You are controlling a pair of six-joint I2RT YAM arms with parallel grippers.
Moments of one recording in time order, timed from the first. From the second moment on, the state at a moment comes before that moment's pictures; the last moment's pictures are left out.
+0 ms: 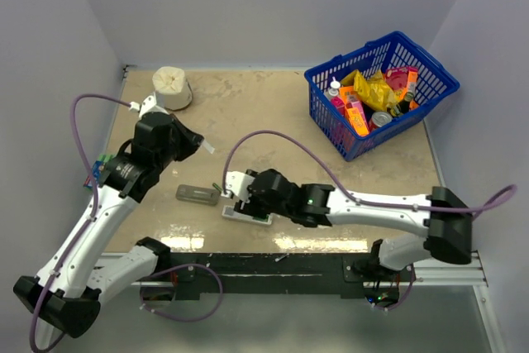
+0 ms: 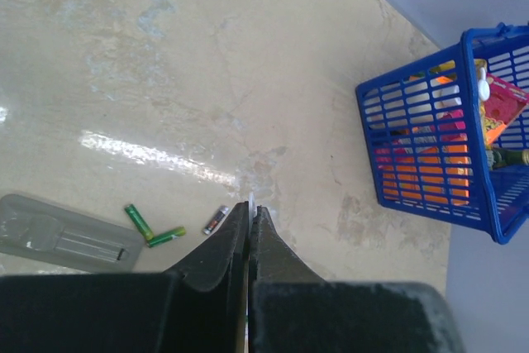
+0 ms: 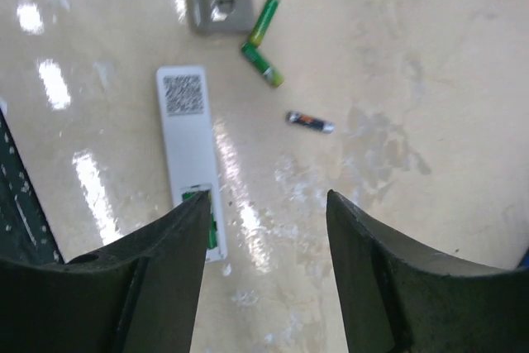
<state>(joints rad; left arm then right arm) -0.42 0.91 1.04 -0.66 -0.20 -0.86 1.24 1.48 1.04 -0.29 0.22 -0.27</state>
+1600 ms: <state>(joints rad) -0.41 1.06 0.95 -0.40 0.30 -1.12 1.22 1.48 0.77 0.80 0.41 -0.82</state>
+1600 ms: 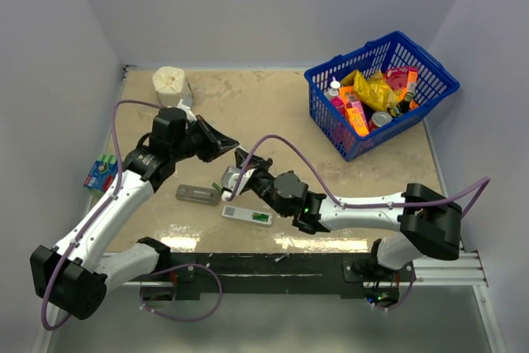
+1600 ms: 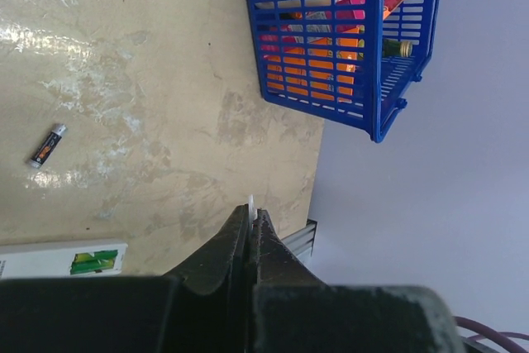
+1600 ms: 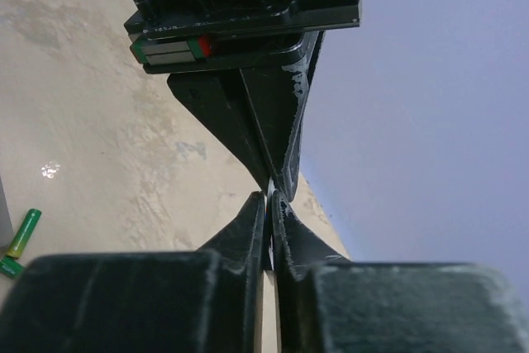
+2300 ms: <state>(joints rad) -0.41 0.96 0.93 -0.37 0.10 -0.86 1.17 1.21 0.83 0.32 0.30 -0.37</state>
